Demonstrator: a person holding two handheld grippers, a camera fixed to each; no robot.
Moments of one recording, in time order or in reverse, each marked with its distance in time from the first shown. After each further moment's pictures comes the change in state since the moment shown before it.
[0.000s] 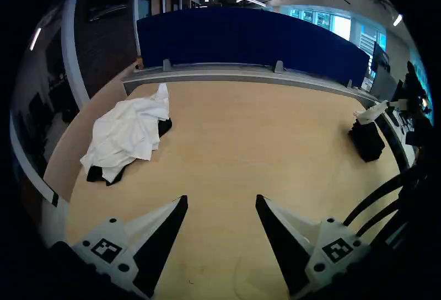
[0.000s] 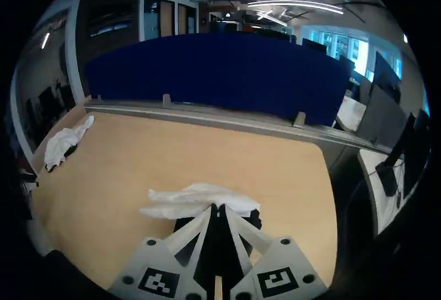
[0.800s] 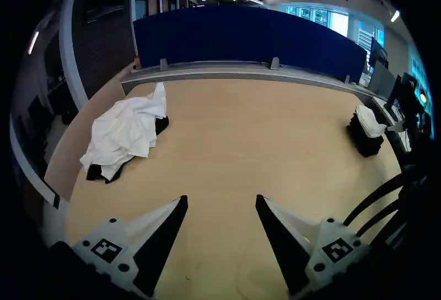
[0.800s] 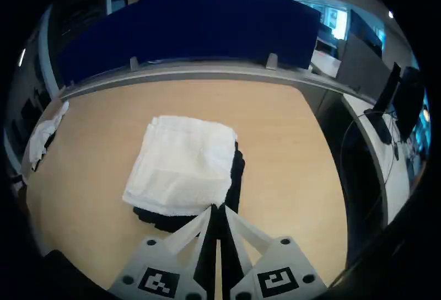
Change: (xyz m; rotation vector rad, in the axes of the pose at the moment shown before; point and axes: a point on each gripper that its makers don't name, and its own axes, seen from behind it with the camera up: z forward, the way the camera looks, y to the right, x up) left arm -0.008 0.009 -0.007 0.001 -0.009 0.017; right arm -0.127 0.031 0.011 -0.134 -0.184 0.132
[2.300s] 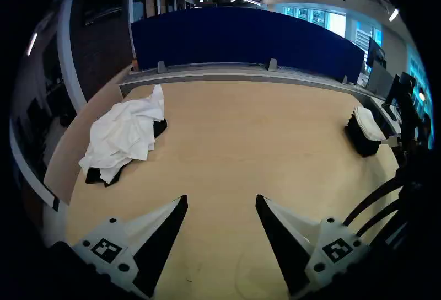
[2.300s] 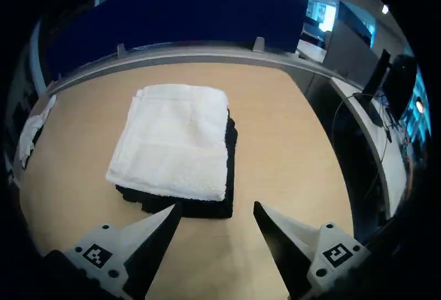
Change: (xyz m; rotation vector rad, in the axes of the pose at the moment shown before) left arm 0.006 0.001 0.001 -0.016 0.009 0.009; right arm -0.047 -0.002 0.008 -0.085 -0.016 0.028
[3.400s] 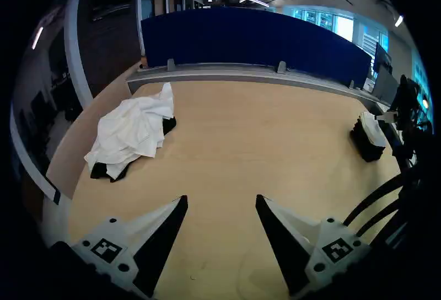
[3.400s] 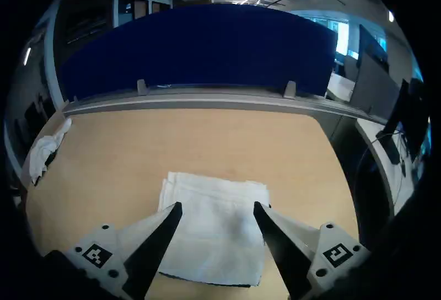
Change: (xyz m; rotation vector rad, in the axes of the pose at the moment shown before) left arm -0.003 -0.018 -0.005 0.041 0.000 -0.038; right arm 0.130 -0.051 0.034 0.132 0.157 -0.041
